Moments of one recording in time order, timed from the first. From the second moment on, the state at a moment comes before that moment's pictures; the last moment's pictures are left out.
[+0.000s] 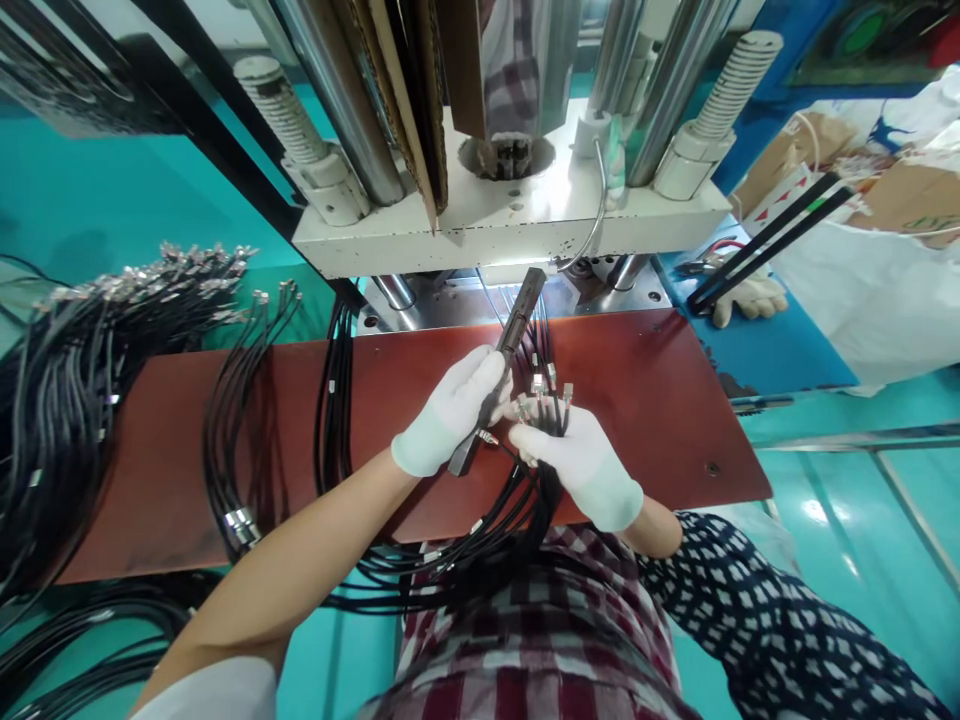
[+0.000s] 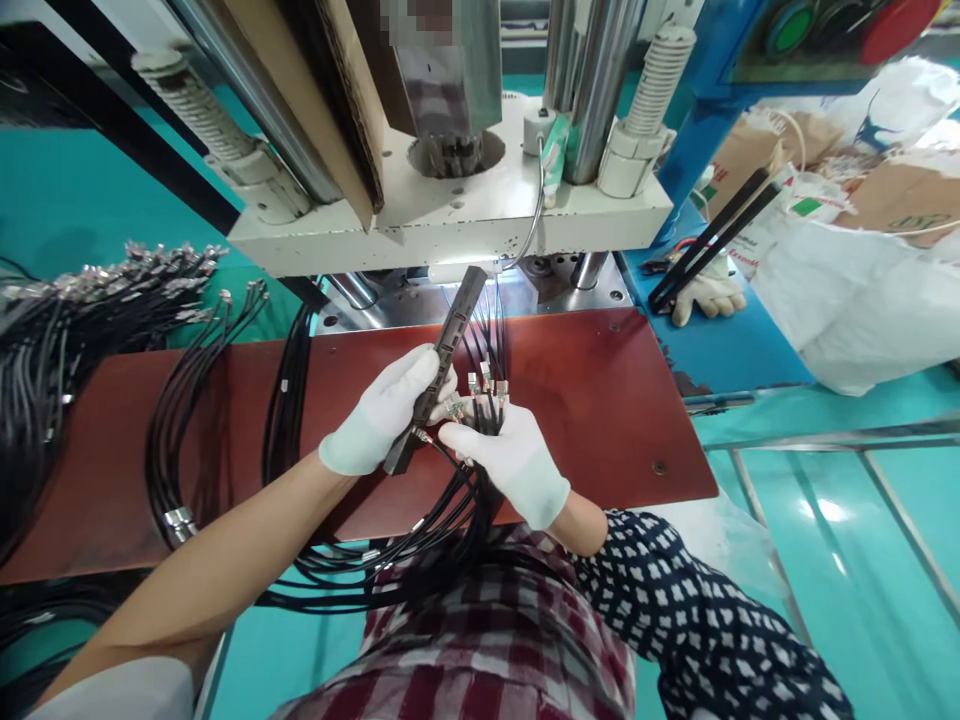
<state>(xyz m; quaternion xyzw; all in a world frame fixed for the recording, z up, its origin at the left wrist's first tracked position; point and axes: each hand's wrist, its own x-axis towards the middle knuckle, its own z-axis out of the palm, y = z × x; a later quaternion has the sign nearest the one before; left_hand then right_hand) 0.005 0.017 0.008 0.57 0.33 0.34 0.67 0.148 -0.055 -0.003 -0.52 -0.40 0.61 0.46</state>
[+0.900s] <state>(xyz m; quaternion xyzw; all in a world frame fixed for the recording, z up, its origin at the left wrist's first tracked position) -0.002 0.018 0.006 0.62 0.32 0.31 0.64 0.151 -0.046 0.013 -0.54 -0.65 0.42 0.33</state>
